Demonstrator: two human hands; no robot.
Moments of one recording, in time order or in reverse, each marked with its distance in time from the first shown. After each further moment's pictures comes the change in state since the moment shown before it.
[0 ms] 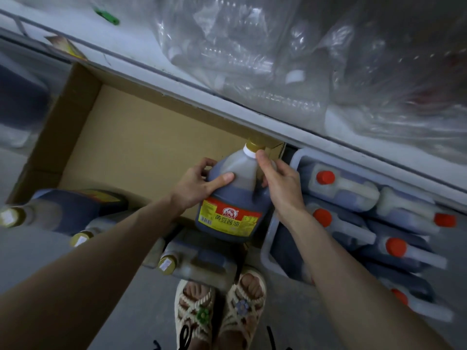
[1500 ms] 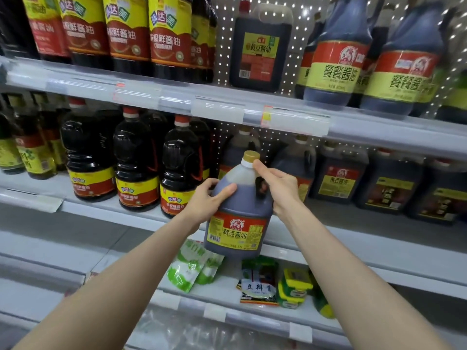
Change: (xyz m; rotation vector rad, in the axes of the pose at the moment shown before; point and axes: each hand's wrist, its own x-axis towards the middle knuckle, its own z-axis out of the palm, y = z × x) left_hand -0.466 0.726 -0.114 -0.019 0.131 0.807; right_hand -0.402 -0.785 -0.128 0.293 0.149 -0.641
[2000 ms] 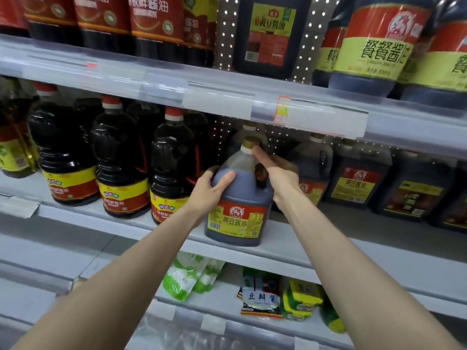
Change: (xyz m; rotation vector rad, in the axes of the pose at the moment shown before) left_hand 0.089 -0.023 0.010 -0.094 0.110 0.044; right_hand 0.088 0.007 0.024 0.011 0.045 -0.003
